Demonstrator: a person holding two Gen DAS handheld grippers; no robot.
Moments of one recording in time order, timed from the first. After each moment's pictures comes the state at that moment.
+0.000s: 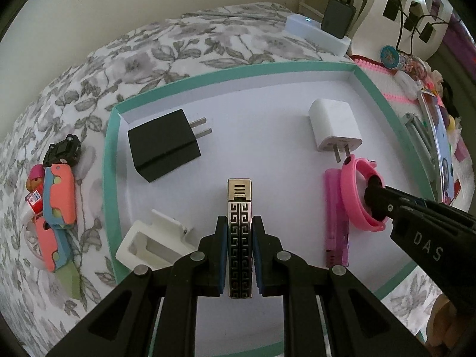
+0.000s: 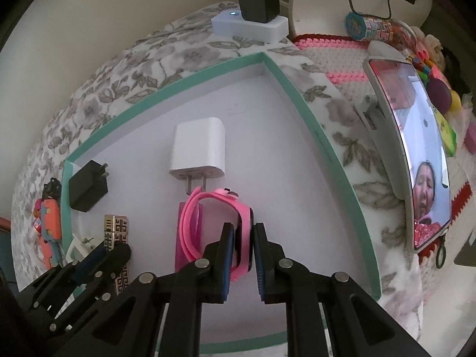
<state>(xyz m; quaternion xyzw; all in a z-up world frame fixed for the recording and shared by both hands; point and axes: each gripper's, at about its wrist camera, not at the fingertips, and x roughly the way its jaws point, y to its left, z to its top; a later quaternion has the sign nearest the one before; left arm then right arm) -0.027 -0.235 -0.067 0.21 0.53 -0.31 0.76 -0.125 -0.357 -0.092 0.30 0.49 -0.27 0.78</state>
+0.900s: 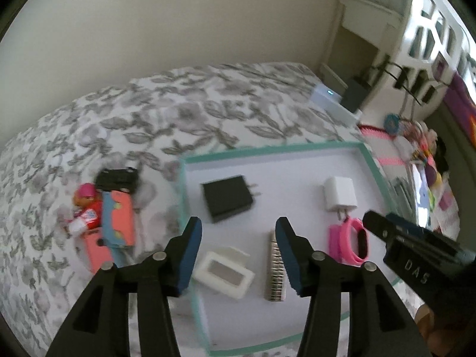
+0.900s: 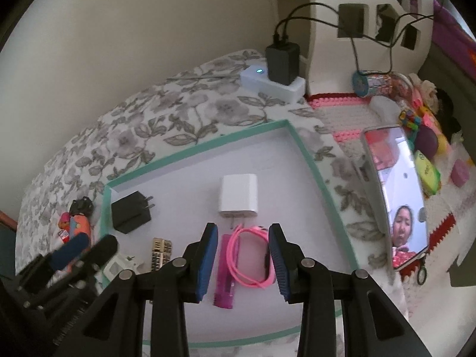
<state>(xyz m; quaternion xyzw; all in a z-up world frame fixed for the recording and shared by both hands) 0.005 -0.182 0.002 0.13 0.48 -0.29 0.82 -0.117 -0.333 -0.032 0.26 0.42 -0.26 0.83</state>
